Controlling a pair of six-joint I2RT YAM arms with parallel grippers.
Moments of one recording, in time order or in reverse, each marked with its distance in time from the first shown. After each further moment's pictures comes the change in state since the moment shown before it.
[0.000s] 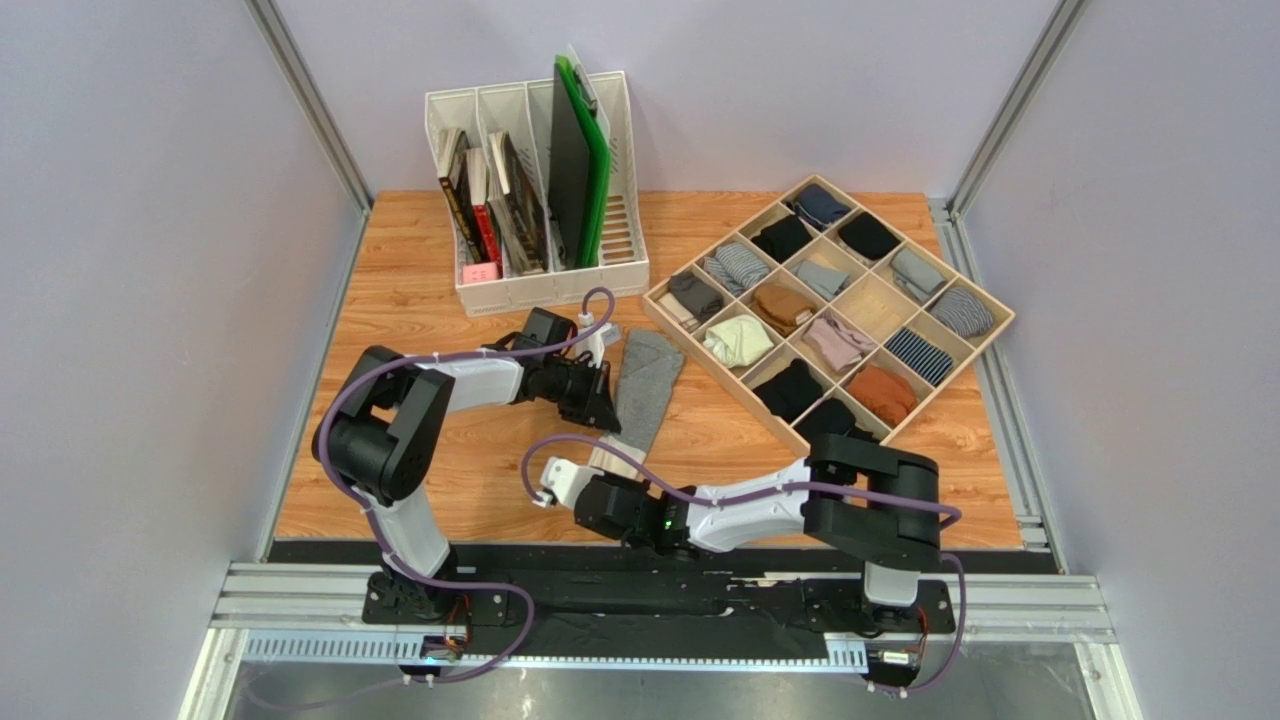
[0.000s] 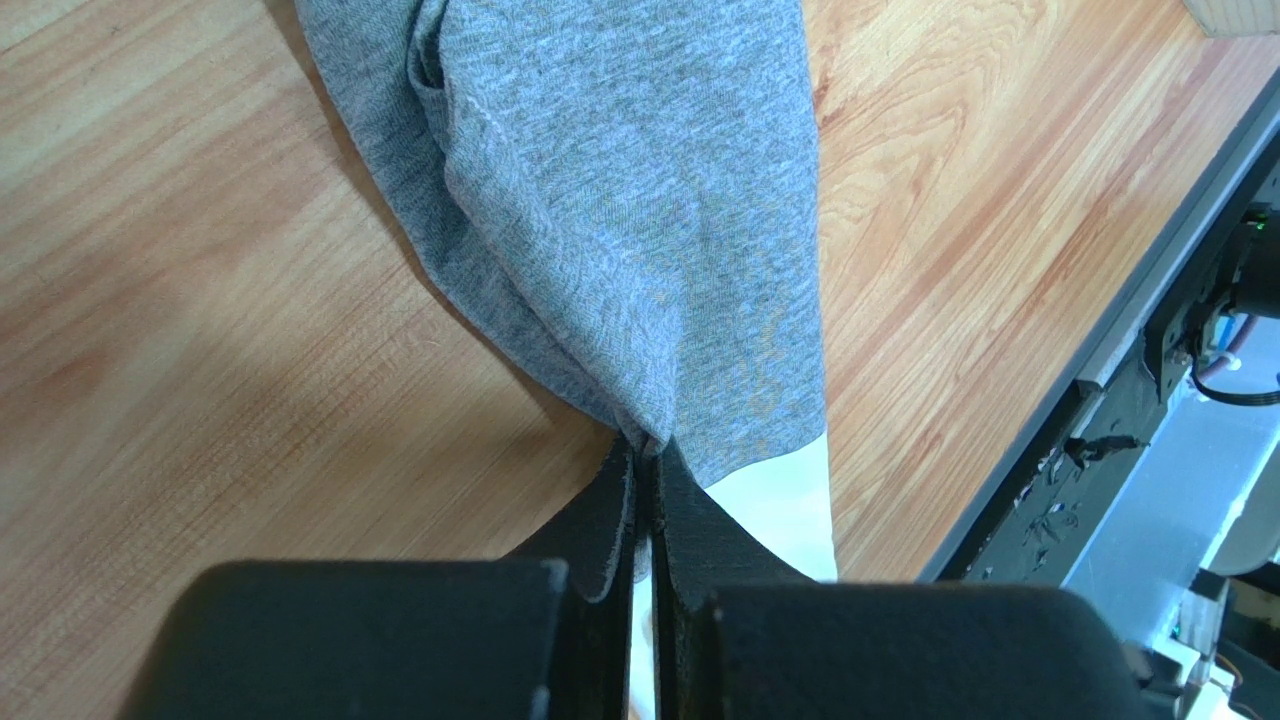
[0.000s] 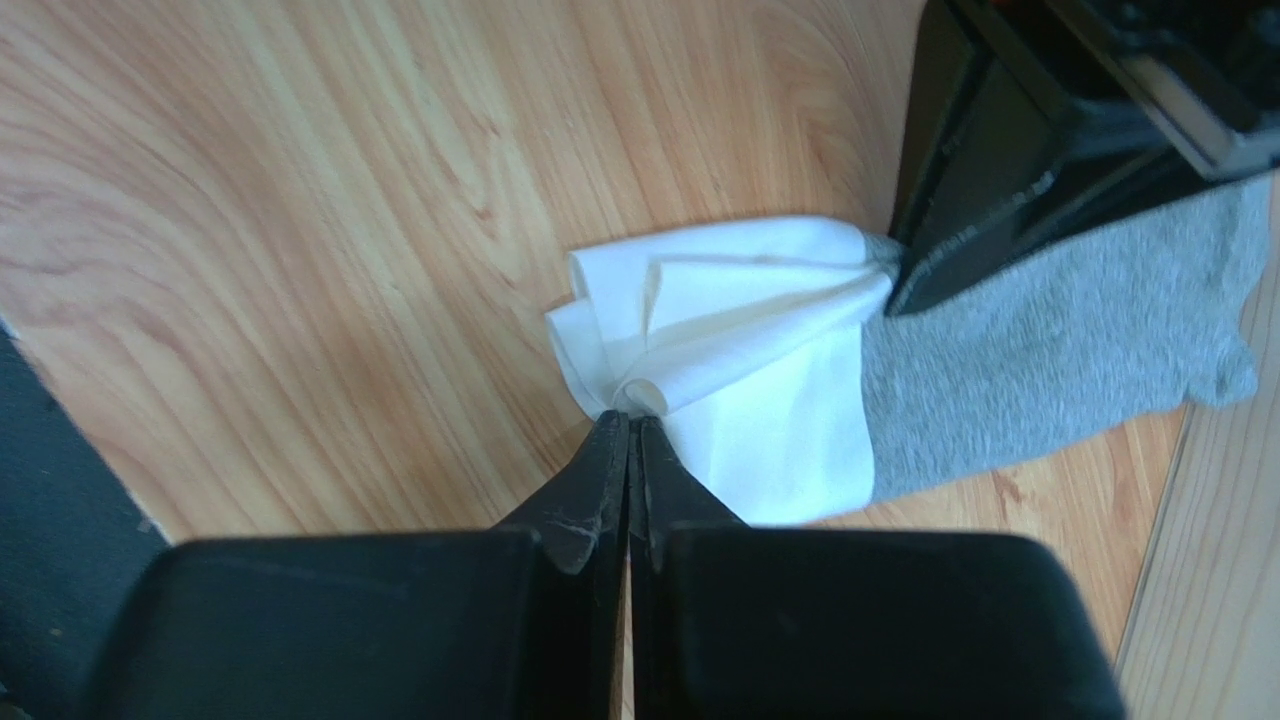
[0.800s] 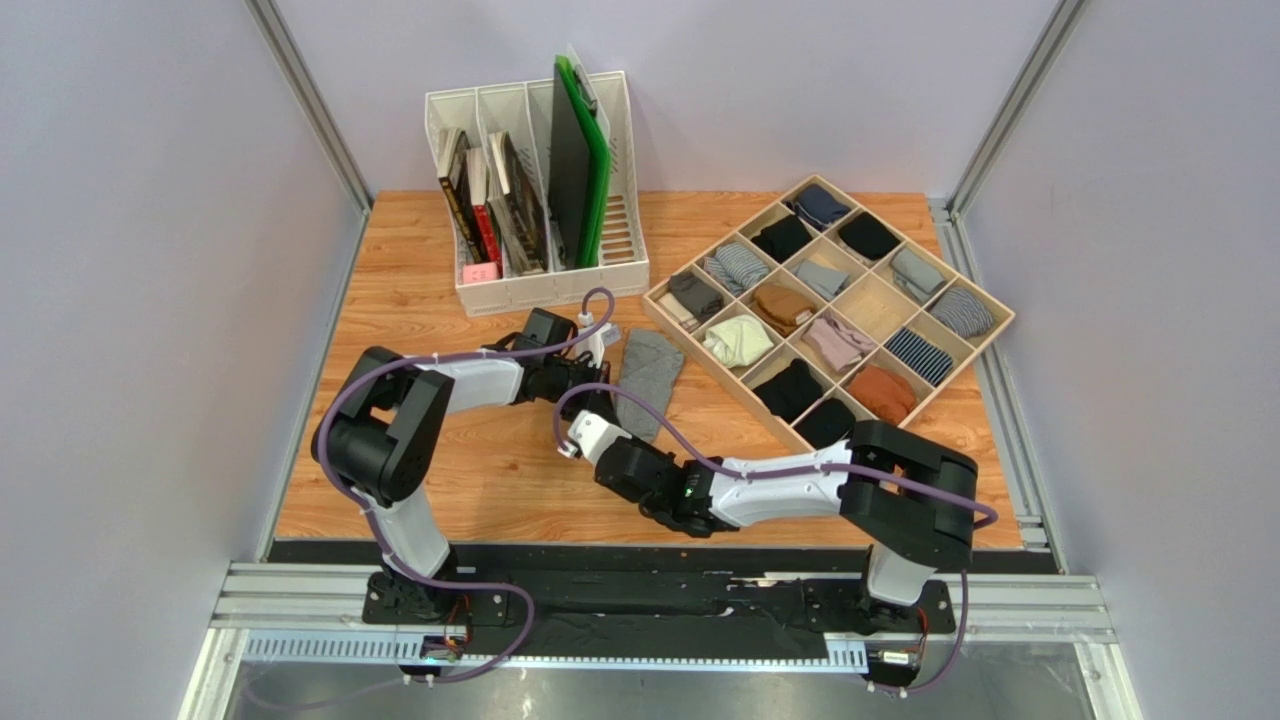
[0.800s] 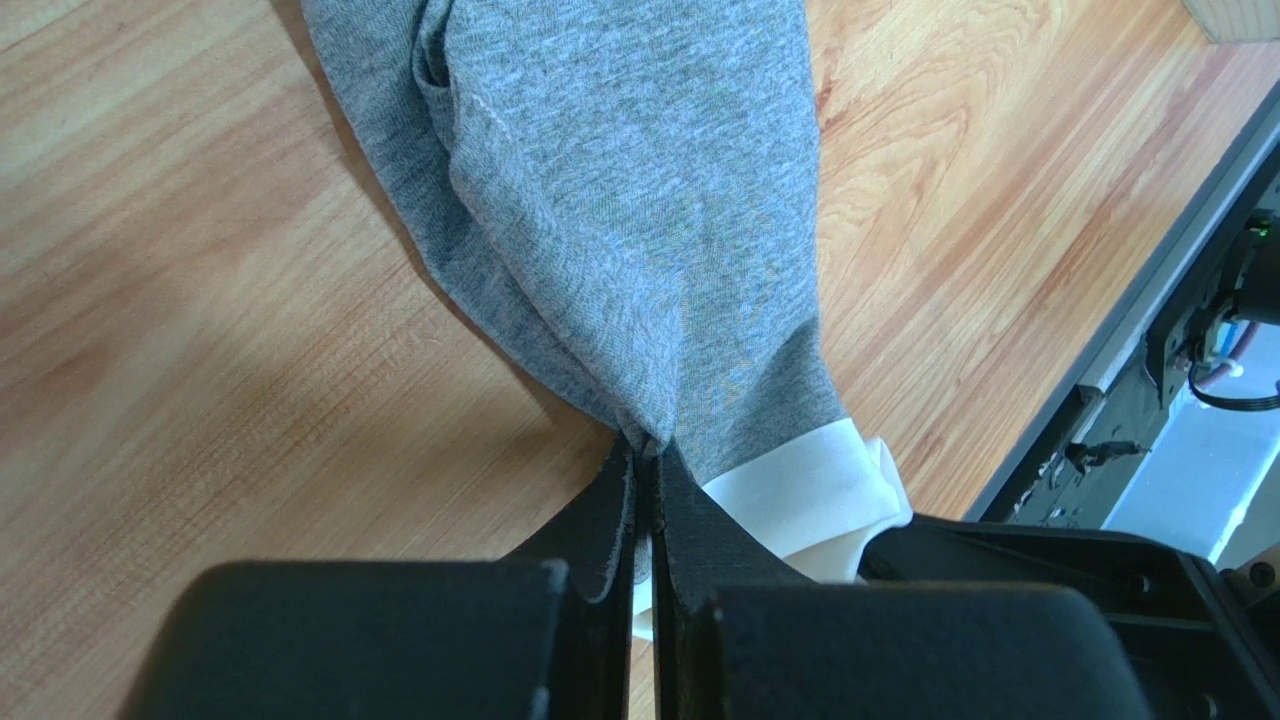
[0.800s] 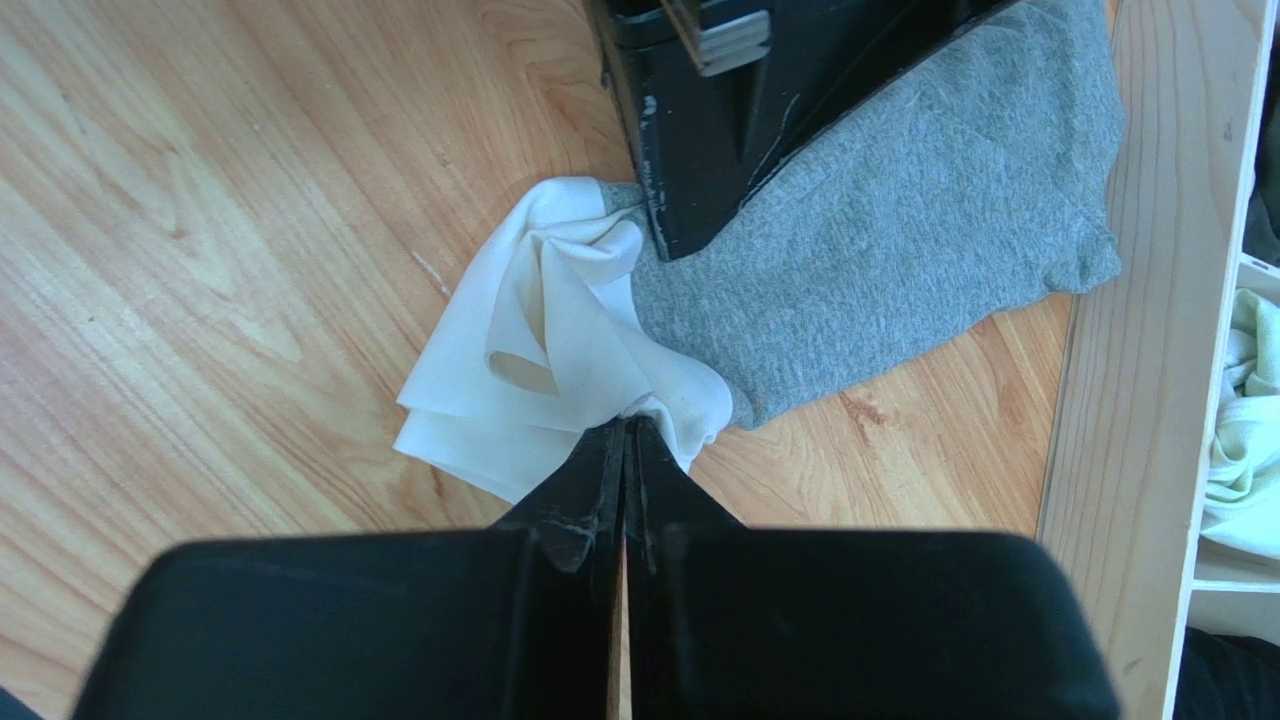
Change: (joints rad) left arm 0.000 -0.003 -0.002 0.001 -0.012 -0.008; right arm -0.114 -0.112 -0.023 -0.075 0.020 0.064
